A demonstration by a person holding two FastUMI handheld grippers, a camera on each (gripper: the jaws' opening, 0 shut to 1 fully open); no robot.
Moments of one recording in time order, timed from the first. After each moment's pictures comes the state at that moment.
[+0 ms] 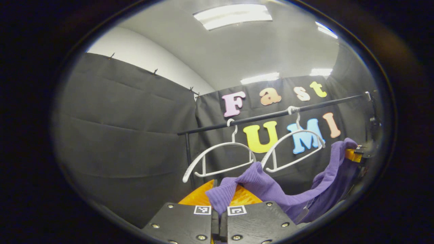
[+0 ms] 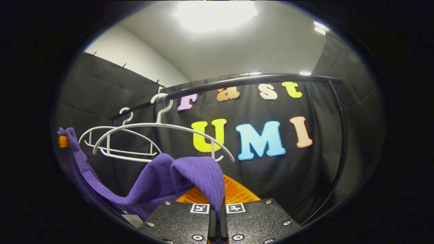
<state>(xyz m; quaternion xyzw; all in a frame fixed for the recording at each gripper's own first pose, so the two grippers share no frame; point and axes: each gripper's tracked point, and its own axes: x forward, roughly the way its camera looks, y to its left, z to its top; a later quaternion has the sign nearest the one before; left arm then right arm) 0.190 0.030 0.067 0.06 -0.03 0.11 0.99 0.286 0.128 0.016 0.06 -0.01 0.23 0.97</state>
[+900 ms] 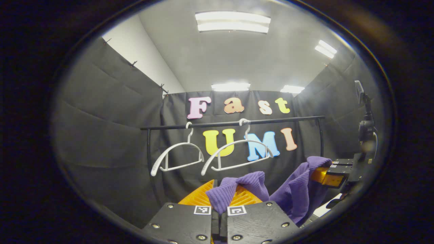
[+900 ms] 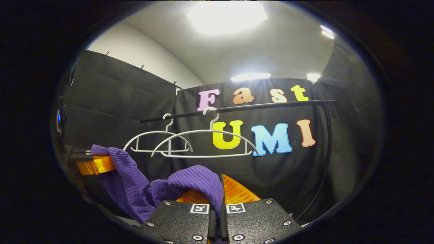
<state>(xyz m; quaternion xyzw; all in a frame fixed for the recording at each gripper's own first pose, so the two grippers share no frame) 0.141 -0.066 0.053 -0.01 -0.04 -0.06 1.00 0.123 0.161 0.029 0.04 0.01 0.26 0.96</state>
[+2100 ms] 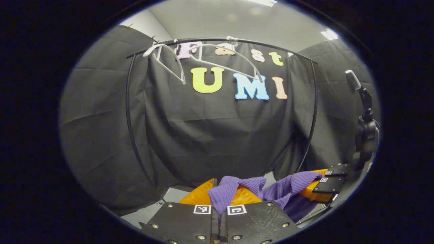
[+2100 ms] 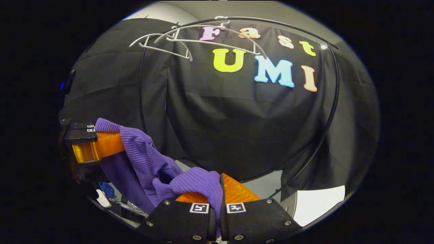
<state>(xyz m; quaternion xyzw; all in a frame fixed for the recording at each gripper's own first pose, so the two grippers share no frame) 0.111 -0.114 -0.216 -0.02 0.21 -0.10 0.97 0.050 0.148 -0.234 -0.08 0.29 0.24 0.92</state>
